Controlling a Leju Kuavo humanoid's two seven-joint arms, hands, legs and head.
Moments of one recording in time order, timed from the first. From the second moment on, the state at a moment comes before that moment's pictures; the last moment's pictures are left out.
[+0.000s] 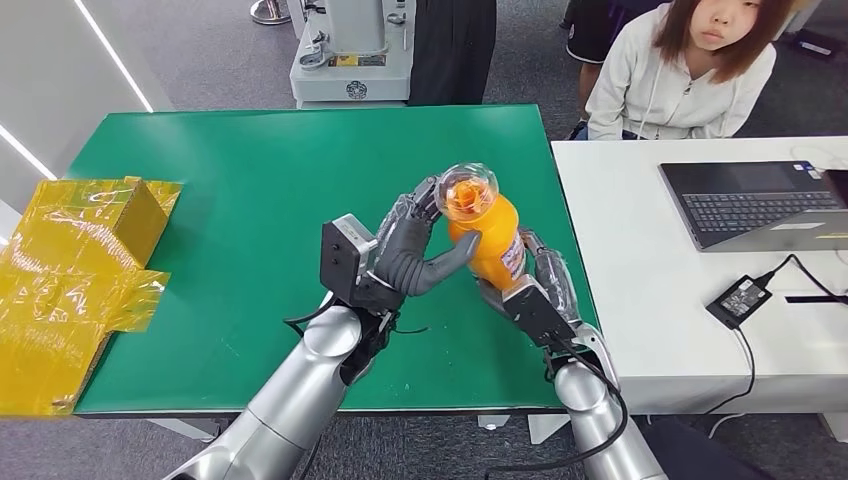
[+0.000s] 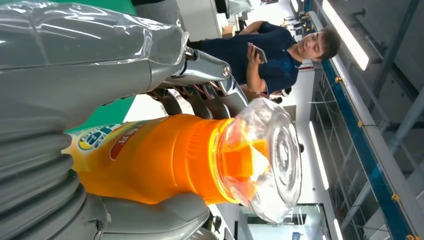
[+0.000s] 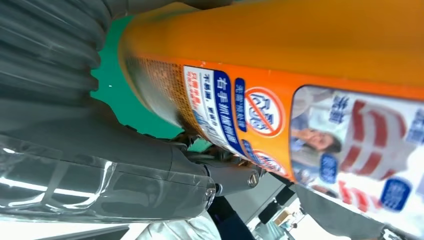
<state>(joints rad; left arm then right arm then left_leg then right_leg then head) -0.60 -0.32 -0.68 -0.94 0.06 -0.02 -0.43 -0.26 0.03 0.24 -1.28 0.46 -0.10 -0.56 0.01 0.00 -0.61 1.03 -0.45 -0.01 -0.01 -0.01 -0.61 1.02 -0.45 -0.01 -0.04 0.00</state>
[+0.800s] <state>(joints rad) -0.57 -0.28 -0.64 -0.94 -0.06 0.11 -0.46 -0.29 0.03 0.24 -1.23 0.42 -0.10 -0.58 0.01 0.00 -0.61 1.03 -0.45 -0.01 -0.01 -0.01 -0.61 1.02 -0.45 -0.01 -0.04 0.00</state>
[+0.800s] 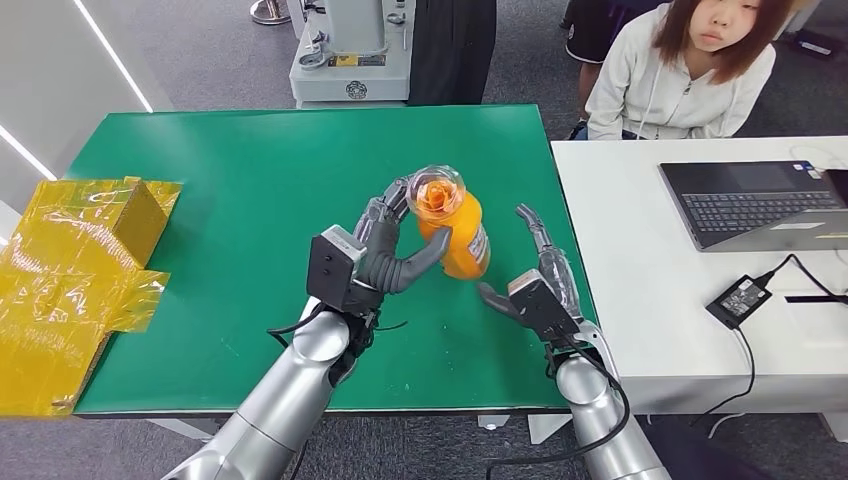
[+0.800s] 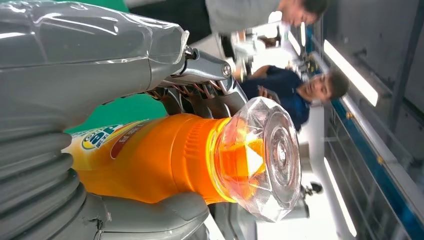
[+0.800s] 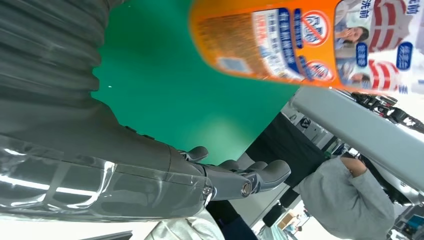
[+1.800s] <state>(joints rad) -0.67 -0.01 -0.56 -0.98 -1.34 0.66 -0.15 -0.14 -0.05 0.20 -1.41 0.36 -0.13 -0.61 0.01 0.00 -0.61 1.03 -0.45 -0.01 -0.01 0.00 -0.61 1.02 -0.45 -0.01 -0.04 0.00</state>
